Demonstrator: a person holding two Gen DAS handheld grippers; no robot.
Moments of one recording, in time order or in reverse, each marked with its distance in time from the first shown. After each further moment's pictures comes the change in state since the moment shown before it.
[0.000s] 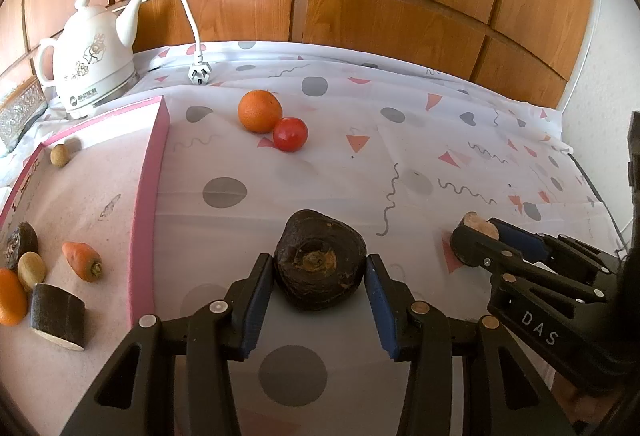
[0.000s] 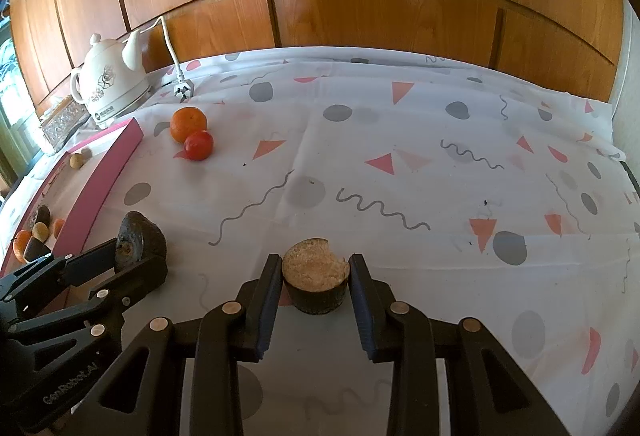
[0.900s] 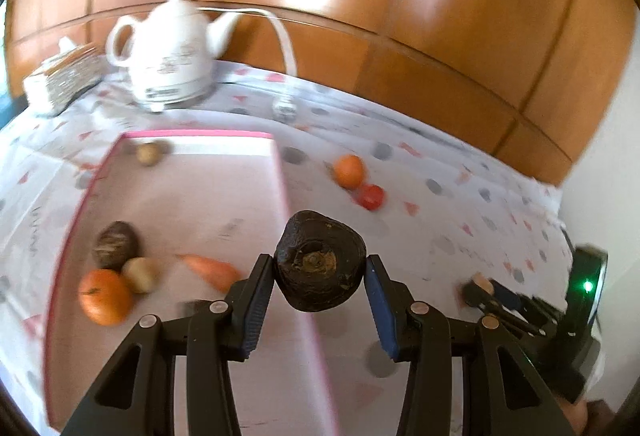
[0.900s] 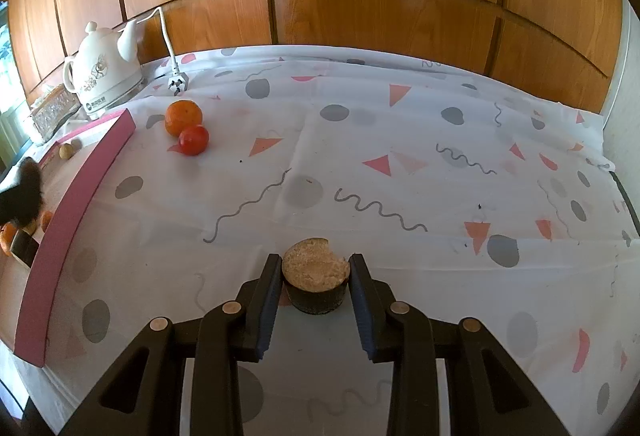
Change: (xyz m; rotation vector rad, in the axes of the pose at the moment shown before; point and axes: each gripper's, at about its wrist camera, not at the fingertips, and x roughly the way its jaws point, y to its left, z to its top) left arm -0.078 0.095 0.018 -0.229 -0.084 -0.004; right arm 0.002 0.008 0.001 -0.032 0.004 -0.060
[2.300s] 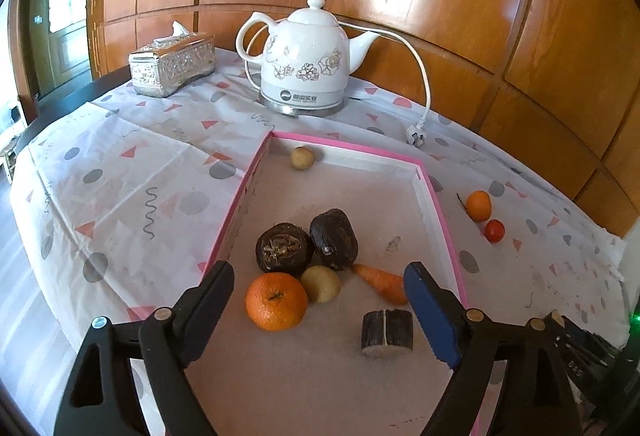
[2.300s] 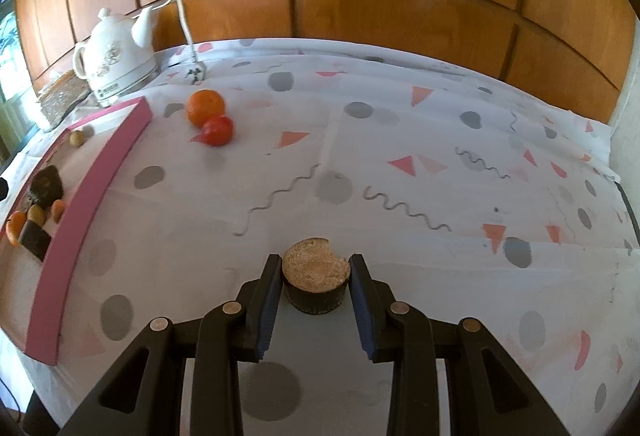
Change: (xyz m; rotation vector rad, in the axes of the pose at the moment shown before) left arm -0.030 0.082 -0.005 -0.131 -0.059 0.271; right arm -0.004 0.020 0.003 -0.039 0.031 0.028
